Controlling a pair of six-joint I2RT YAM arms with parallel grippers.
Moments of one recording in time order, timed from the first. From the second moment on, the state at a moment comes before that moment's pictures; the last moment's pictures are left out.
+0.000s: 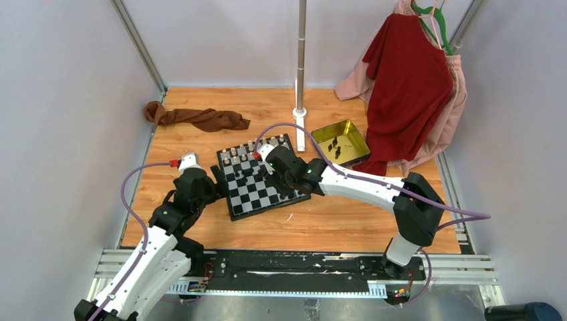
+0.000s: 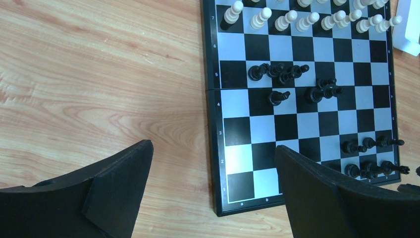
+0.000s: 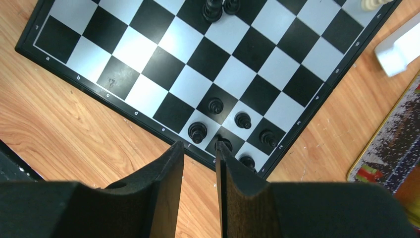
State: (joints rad) left arm -0.37 0.60 0.48 -0.55 -0.32 -0.59; right arm 1.03 1.66 1.22 -0.44 0.13 0.05
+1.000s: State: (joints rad) left arm -0.37 0.63 0.49 -0.54 -0.27 -0.55; right arm 0.87 1.94 1.54 -0.45 -0.03 0.04
